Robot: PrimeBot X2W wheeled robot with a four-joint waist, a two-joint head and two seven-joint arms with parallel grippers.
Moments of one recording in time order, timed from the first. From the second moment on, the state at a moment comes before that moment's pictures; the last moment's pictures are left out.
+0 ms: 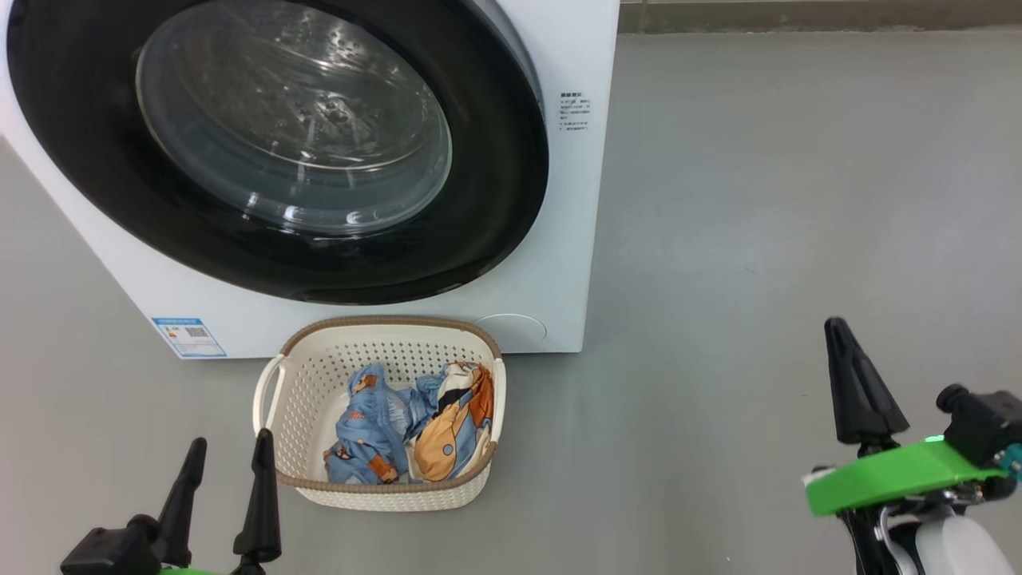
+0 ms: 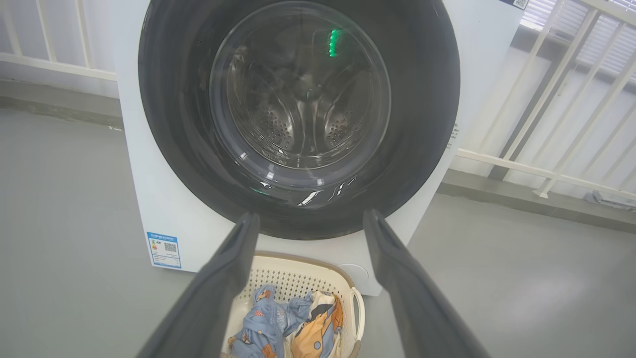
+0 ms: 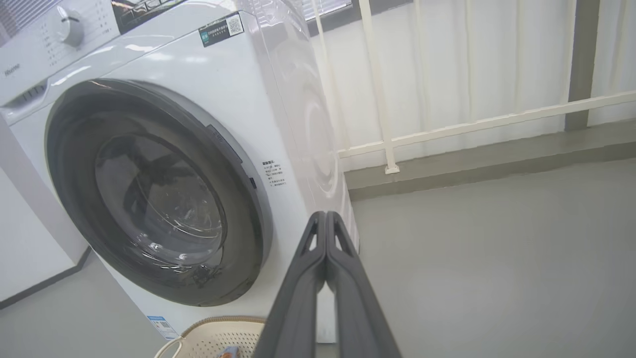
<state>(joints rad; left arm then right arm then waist) -0.01 0.23 -0.18 0.13 -0.55 0.01 -0.21 -0.07 -0.09 0.00 0.11 0.37 0.12 -0.16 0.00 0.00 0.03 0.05</state>
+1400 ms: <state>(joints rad) -0.14 0.15 -0.27 0.19 -0.55 -0.06 -0.25 -0.91 -0.35 0.10 0.59 1.57 0.12 0.45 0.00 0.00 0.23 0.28</state>
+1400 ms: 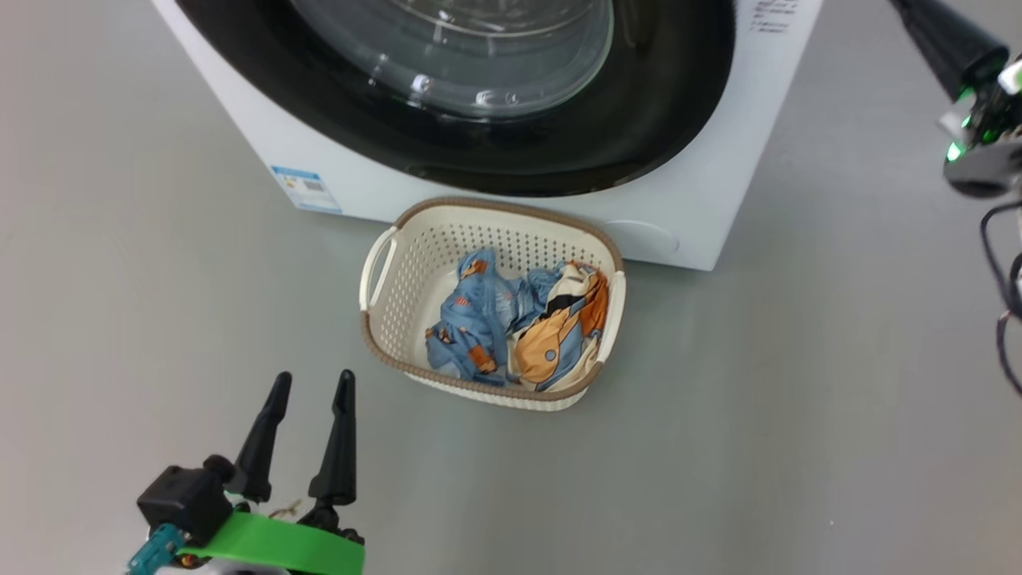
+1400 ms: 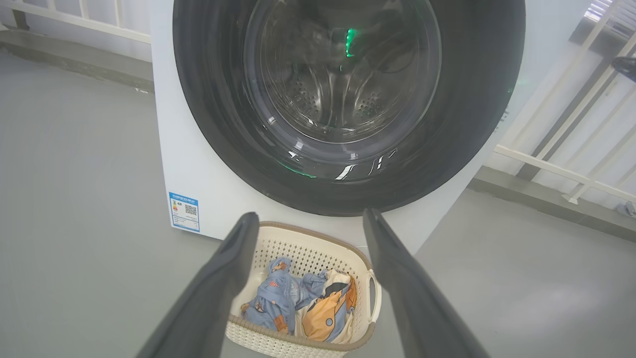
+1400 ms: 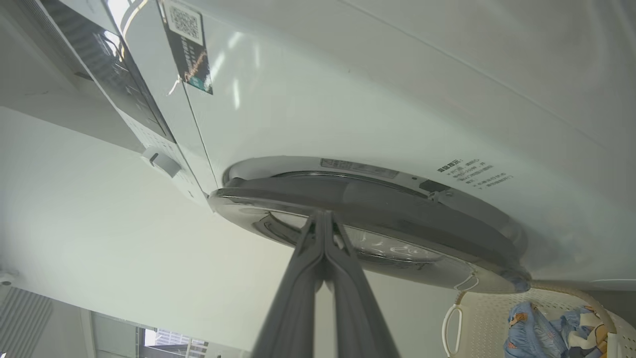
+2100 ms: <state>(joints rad) -0.28 0.07 -0.29 0.22 -0.54 -0.11 -0.25 -1.34 -0.40 0.22 0.91 1.60 0.12 0.77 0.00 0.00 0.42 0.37</state>
